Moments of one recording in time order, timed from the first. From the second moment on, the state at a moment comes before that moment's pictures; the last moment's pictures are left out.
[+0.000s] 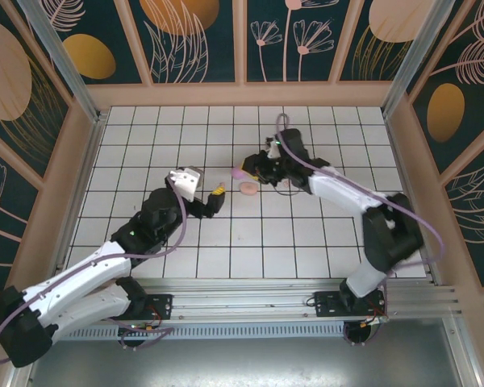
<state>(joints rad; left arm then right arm) -0.77 0.90 0.61 0.03 -0.26 -0.10 0.56 1.69 1.18 -0.15 -0.51 0.97</state>
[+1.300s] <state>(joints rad) -0.75 0.63 0.43 -0.10 -0.38 -0.31 0.77 2.54 2.14 -0.47 -0.39 0.86</state>
